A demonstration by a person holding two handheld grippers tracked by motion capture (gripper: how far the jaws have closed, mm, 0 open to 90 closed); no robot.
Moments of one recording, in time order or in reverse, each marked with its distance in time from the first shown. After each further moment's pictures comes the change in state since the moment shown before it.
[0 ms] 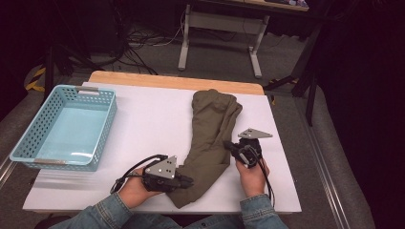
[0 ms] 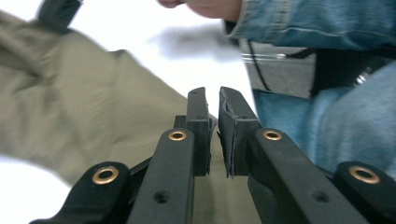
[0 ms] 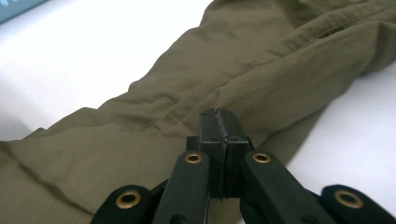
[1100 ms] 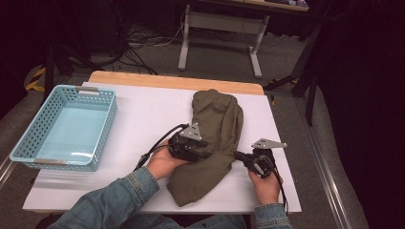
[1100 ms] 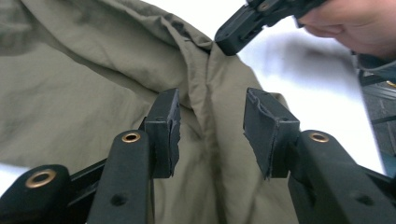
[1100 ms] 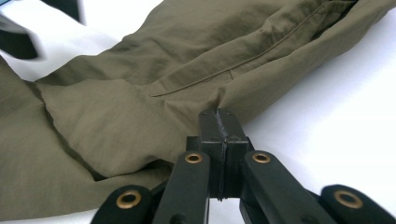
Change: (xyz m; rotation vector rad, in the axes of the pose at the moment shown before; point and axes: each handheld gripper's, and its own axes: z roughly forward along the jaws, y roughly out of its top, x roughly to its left) left arm 0.085 0.040 0.058 0.068 0.130 -0.187; right arm -0.021 -0.034 -0.024 0.034 0.047 0.018
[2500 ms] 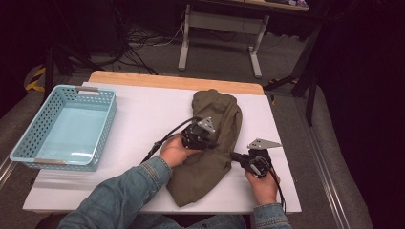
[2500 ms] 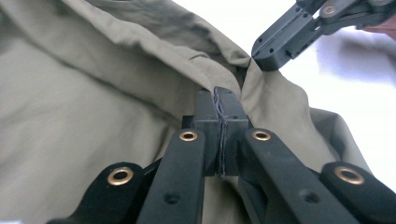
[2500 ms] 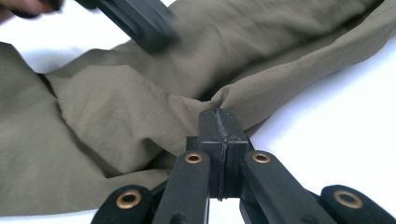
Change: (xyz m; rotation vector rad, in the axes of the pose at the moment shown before) left arm 0.026 0.021 0.020 0.103 -0.010 0.015; right arm 0.006 0.002 0.007 0.021 0.023 -0.041
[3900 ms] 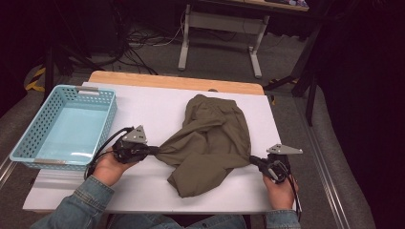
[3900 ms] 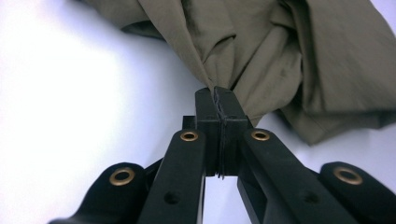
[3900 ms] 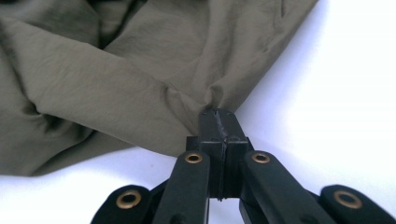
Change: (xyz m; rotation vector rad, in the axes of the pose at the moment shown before) left arm -0.029 -0.125 -0.134 -0.023 0.195 -0.119; right arm -0.026 -0.025 -0.040 0.015 -0.126 0.079
